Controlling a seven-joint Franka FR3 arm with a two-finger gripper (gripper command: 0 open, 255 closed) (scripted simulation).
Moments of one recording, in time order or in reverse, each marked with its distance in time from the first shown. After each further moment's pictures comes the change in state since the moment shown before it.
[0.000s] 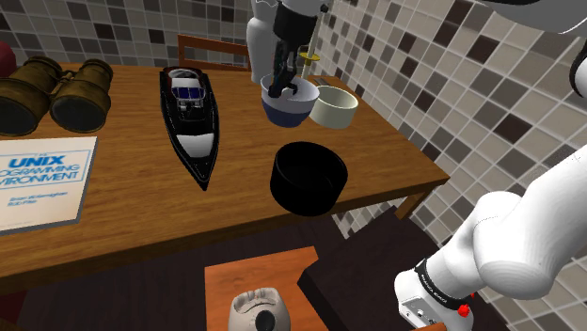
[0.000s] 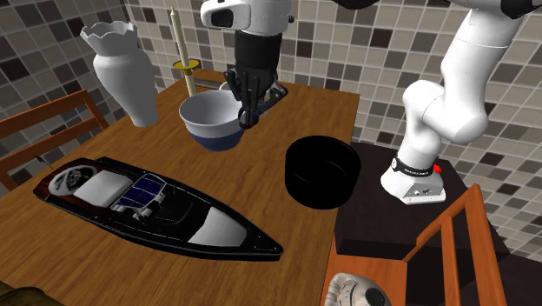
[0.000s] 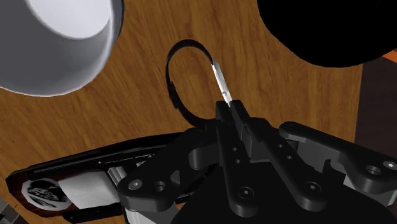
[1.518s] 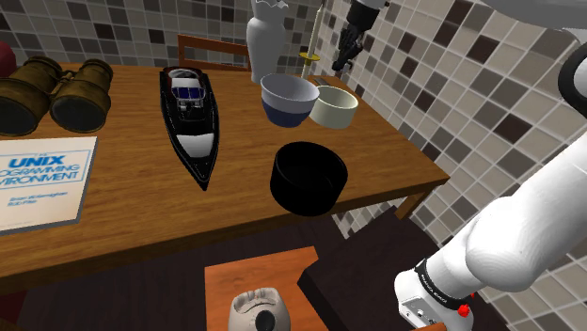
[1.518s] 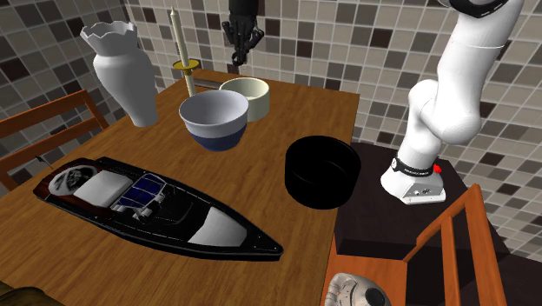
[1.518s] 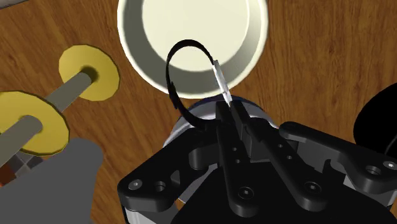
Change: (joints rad) arm -0.252 0.064 -0.293 0.114 0.062 -0.051 -0.554
